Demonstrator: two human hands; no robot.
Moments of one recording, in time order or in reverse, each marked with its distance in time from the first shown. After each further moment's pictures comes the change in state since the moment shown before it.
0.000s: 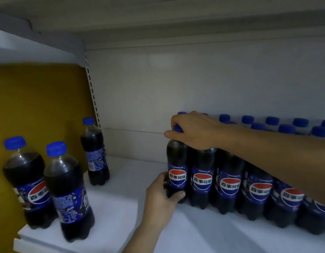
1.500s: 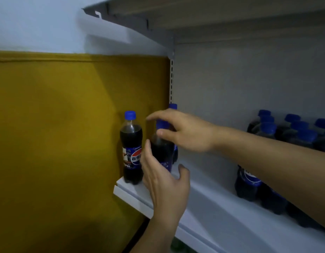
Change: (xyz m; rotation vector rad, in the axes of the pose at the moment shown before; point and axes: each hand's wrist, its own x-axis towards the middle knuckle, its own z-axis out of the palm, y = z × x) left_hand -0.073 0.058 -0.141 0.209 0.745 0.082; right_hand 0.039 -0.204 0.017 0.449 -0.051 -0.498
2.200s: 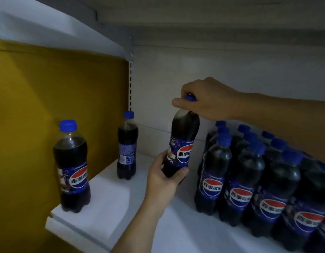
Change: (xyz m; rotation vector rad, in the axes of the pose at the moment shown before) left_hand 0.025 -0.008 0.114 -0.512 -0.568 -0.298; right_hand -0.028 0.091 -0.123 -0.497 0.104 0.262
